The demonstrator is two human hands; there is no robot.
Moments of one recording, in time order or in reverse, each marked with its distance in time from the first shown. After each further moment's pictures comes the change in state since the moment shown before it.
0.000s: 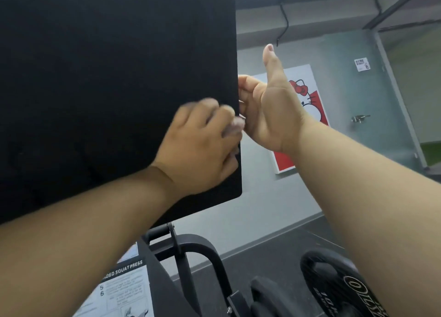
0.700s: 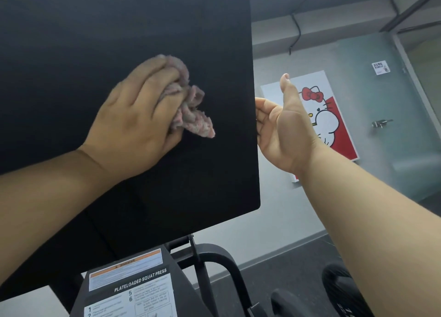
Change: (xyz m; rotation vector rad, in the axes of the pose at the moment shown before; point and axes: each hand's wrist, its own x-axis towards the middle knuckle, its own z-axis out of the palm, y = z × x) left_hand -0.002 -0.105 -0.068 0.130 -0.005 0.064; right_hand -0.005 0.002 0.009 0.155 0.024 -0.020
